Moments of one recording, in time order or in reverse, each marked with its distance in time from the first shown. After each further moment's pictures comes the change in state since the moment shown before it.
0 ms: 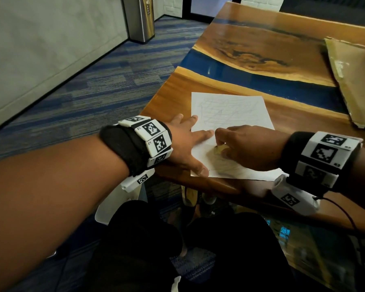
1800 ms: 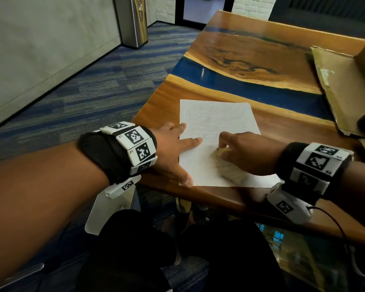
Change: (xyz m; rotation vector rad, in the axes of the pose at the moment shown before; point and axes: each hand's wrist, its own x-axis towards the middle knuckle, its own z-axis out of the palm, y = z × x) left_hand 0.004 -0.009 -0.005 0.098 -0.018 0.024; right_hand -0.002 0.024 0.004 0.096 0.016 0.162
